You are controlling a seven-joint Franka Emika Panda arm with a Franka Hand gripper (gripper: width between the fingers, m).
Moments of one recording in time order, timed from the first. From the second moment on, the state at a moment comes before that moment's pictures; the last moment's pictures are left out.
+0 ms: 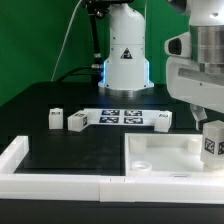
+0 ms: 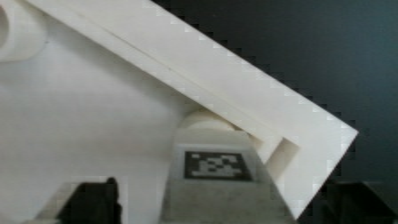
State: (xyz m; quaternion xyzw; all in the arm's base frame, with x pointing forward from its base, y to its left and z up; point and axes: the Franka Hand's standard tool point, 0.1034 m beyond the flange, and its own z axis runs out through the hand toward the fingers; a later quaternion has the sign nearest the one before) arm 0.617 0.126 0.078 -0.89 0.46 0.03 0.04
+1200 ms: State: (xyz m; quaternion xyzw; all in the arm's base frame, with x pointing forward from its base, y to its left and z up) arm 0.621 0.122 0.075 -0.99 -0.13 0.01 0.04
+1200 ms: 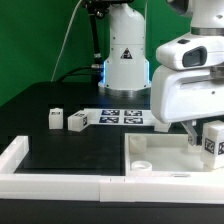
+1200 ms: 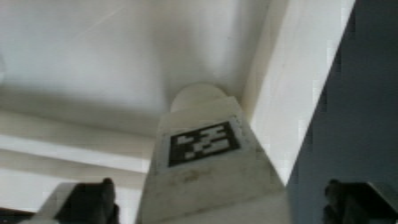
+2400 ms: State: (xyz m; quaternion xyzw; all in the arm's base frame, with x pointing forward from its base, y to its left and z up) arm 0.622 0.118 0.073 -0.90 0.43 -0.01 0.05
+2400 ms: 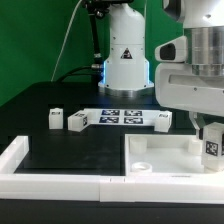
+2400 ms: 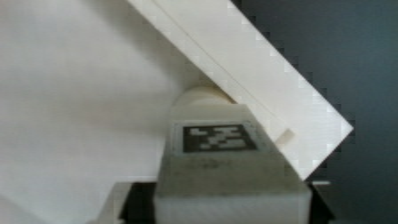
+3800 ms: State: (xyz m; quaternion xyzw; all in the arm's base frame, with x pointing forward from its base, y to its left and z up) arm 0.631 0.122 0.075 -0.99 -0.14 -0.01 0.02
